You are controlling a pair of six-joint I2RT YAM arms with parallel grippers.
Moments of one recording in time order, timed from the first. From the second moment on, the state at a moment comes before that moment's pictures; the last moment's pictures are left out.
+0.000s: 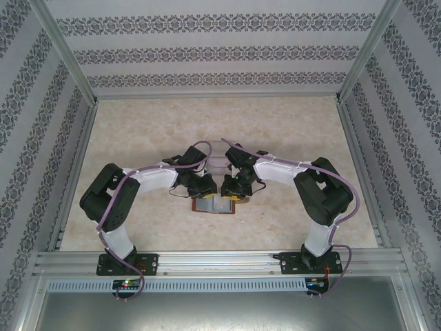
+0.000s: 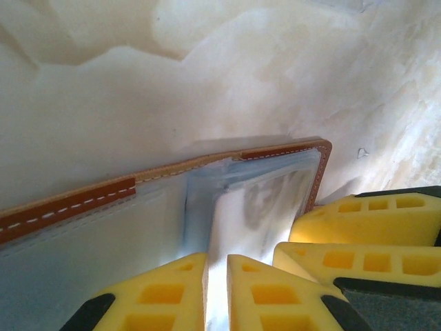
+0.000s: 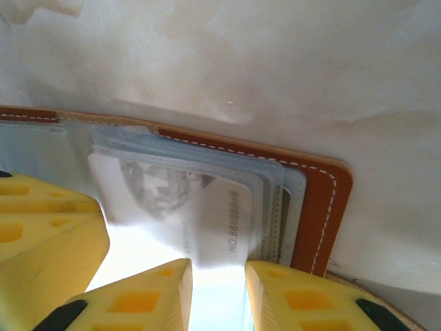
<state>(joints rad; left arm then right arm) -0.58 1.75 0.96 -0.34 0.50 -0.84 0.65 1.82 1.08 -0.63 -0.41 0.73</state>
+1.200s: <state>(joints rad) -0.58 1.79 0.96 -0.32 0.57 -0.86 0.65 1.82 1.08 -0.63 -0.41 0.73</state>
